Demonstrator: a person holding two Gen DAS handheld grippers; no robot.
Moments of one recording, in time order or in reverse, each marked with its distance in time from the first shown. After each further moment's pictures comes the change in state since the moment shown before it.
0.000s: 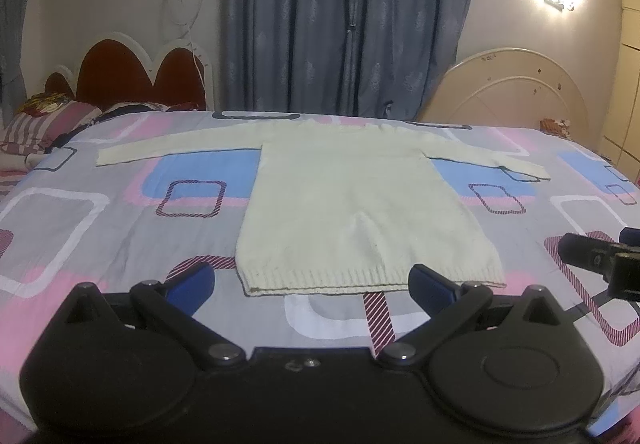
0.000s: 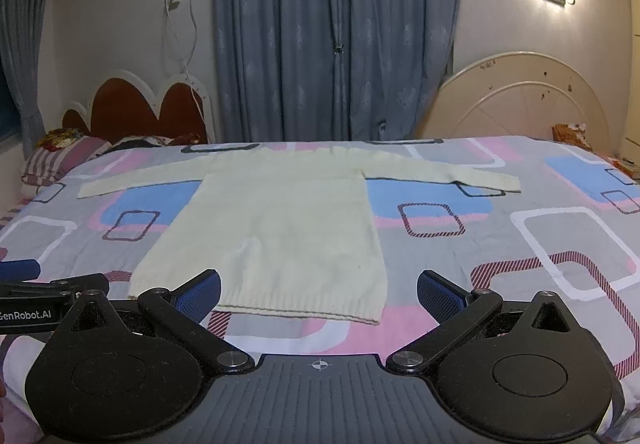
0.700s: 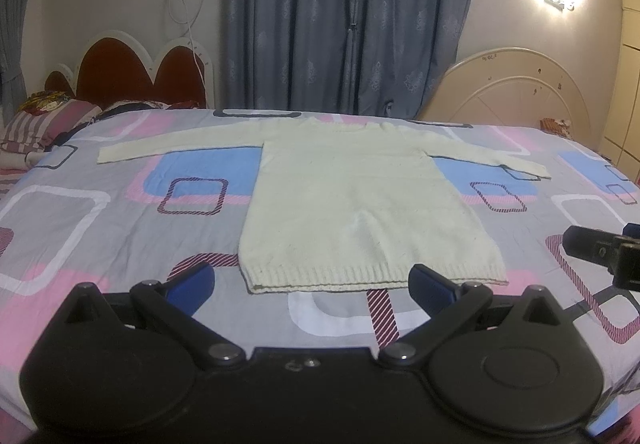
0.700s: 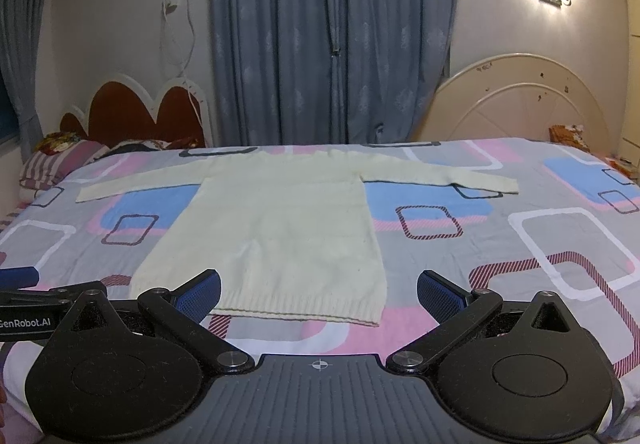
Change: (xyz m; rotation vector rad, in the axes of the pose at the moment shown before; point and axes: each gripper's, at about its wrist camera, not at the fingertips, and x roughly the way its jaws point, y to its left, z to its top) left arm 0.001 0.005 -0.001 -0.003 0.002 -0.002; right arm -0.002 0.000 0.002 0.008 -0.010 -0.005
